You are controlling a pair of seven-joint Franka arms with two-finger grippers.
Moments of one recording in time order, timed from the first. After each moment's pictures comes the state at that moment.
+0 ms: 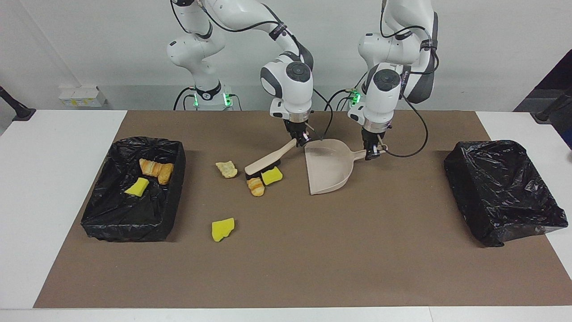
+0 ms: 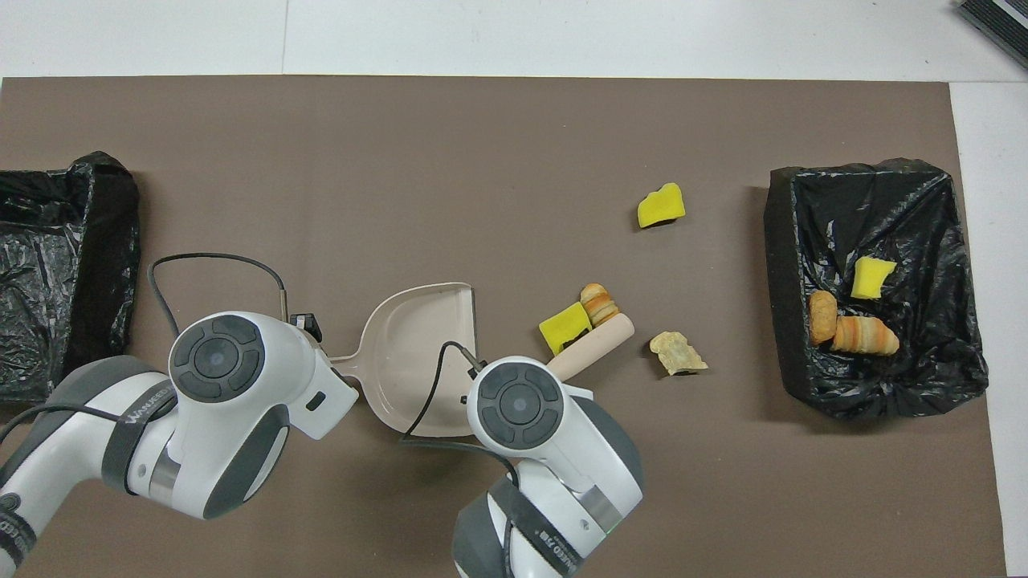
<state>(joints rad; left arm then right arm) -0.34 -0.09 -0.07 -2.34 0.10 2.23 1.07 0.65 0.19 0.08 -2.01 0.07 2.18 1.66</state>
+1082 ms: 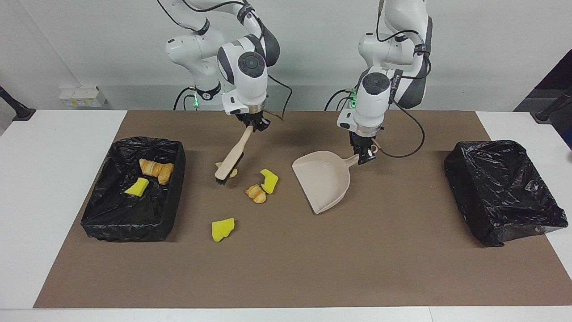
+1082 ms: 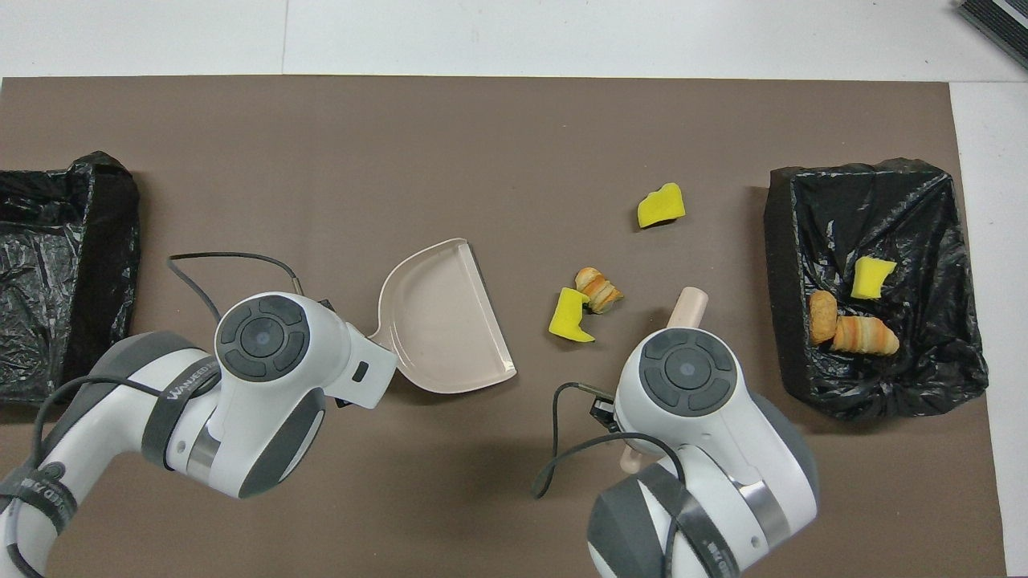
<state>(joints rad) -0.40 -0.01 -0.07 -2.24 0.10 2.20 0.77 0.44 -0.09 0.08 -2.21 -0.01 1.85 0.95</state>
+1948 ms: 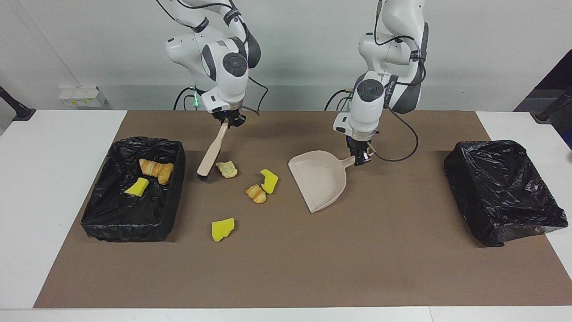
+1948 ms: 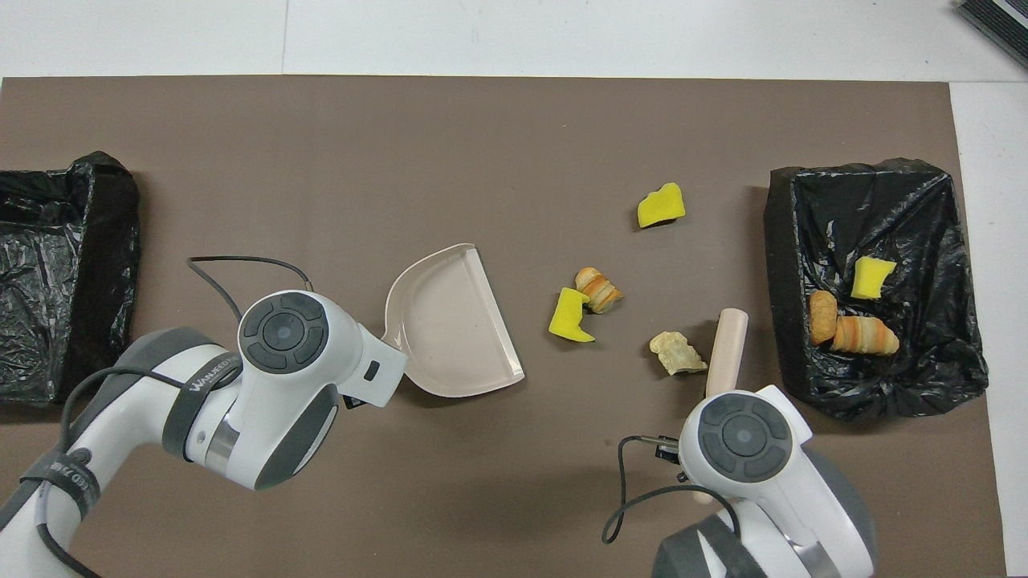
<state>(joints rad) -0.41 0.03 -0.07 -2.24 0.10 2.20 0.75 0.37 -0.26 0.08 -2.47 -0.11 1.93 0.74</state>
